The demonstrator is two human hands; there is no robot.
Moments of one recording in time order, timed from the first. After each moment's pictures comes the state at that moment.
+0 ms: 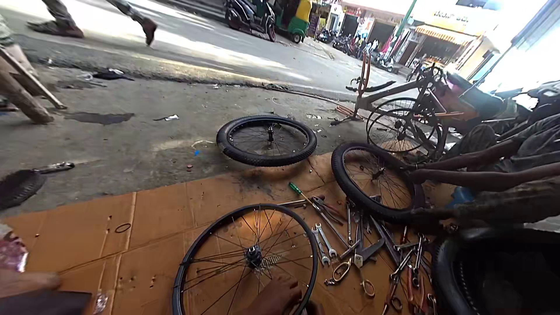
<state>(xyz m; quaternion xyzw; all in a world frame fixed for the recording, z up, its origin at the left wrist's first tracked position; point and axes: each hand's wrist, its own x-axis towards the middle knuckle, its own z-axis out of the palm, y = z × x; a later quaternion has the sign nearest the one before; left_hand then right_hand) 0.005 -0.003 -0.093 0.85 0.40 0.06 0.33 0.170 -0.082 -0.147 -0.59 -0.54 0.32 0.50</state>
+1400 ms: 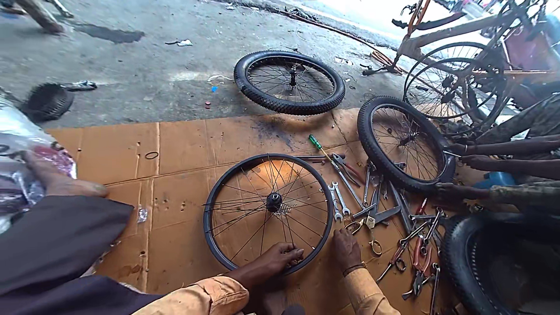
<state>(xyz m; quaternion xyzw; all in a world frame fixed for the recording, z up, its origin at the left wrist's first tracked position) -0.009 -0.061 -0.125 0.39 0.48 0.22 0.76 0.230 0.021 -0.110 -0.60 -0.74 0.16 -0.25</state>
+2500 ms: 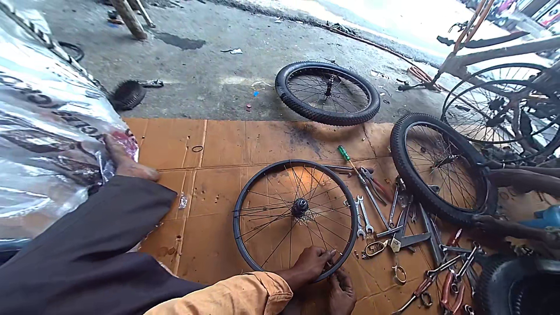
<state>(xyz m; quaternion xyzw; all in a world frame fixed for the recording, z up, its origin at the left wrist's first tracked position) 0.034 -0.038 -0.137 0.39 0.59 0.21 0.68 0.164 -0.099 -0.156 -0.65 -0.35 0.43 0.53</state>
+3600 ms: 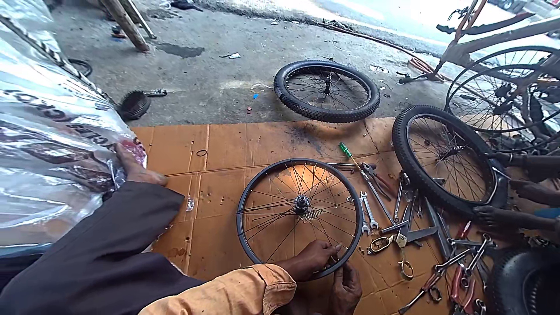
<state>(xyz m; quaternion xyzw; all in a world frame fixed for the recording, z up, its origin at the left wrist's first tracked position) 0.025 -0.026 -0.111 0.31 0.56 0.20 0.75 0.162 -0.093 -0.157 -0.59 -0.52 0.30 0.54</state>
